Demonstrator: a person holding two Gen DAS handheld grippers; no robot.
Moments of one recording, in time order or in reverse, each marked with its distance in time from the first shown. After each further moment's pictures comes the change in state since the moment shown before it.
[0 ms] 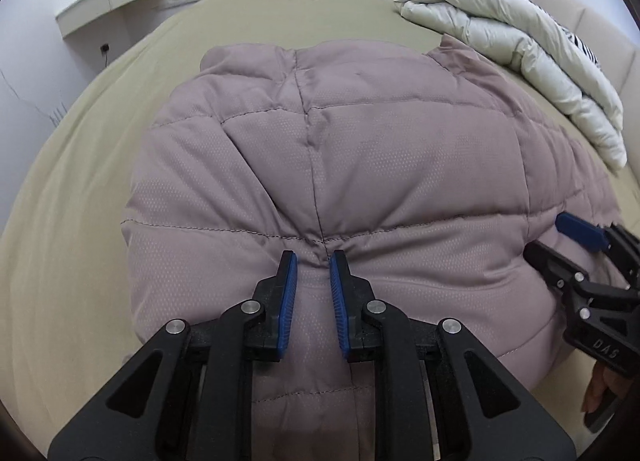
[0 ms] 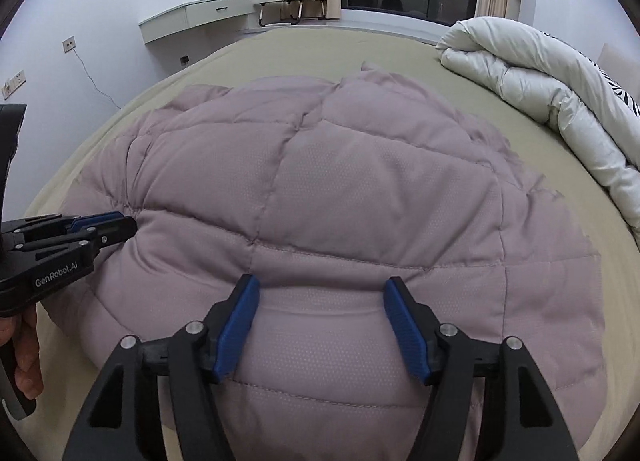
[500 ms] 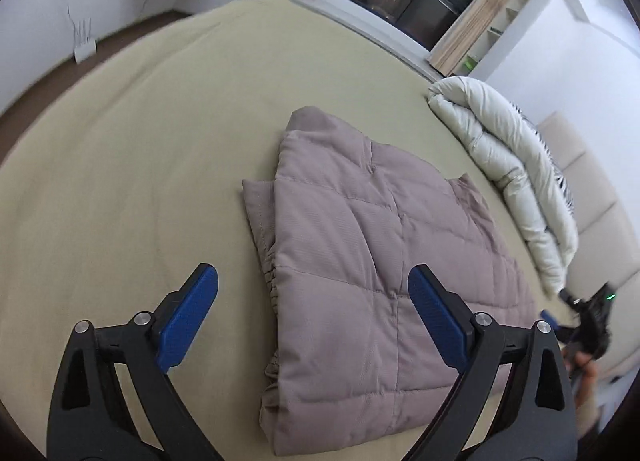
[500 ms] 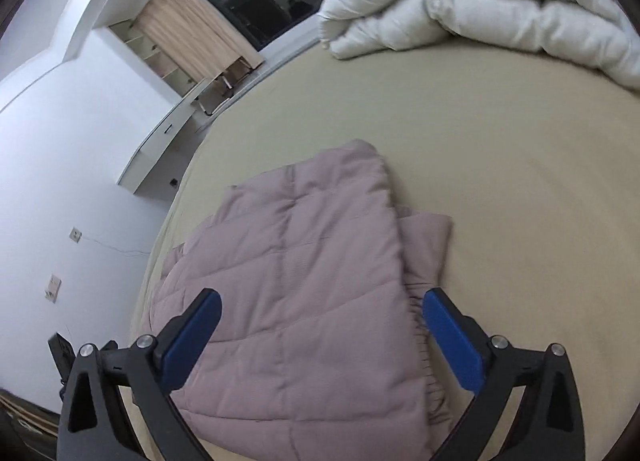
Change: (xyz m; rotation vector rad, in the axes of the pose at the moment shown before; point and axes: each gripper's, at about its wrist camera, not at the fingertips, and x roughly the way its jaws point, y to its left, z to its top) left arm -0.062 0.134 0.020 -0.426 -0.071 -0.259; right arm -0.061 -0.240 0.002 0.631 -0.063 0.283
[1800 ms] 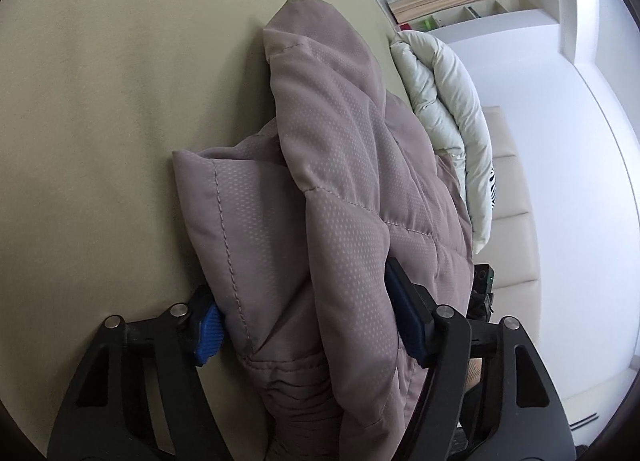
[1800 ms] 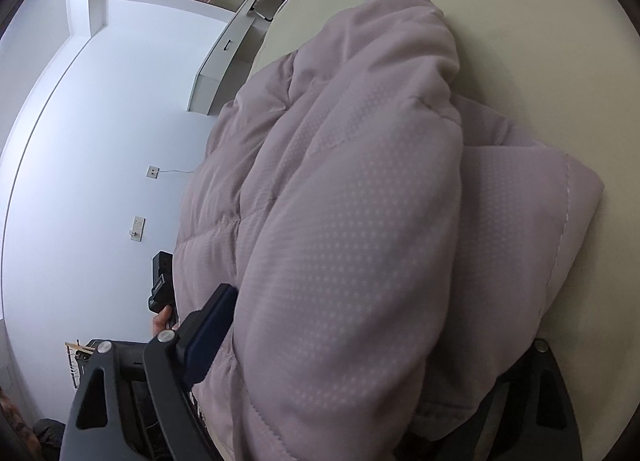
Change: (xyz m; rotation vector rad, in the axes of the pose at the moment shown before) left arm 0.219 0.060 0.079 -0.181 0.356 -0.413; right arm 0.156 -0.034 0.028 0.016 0.427 0.393
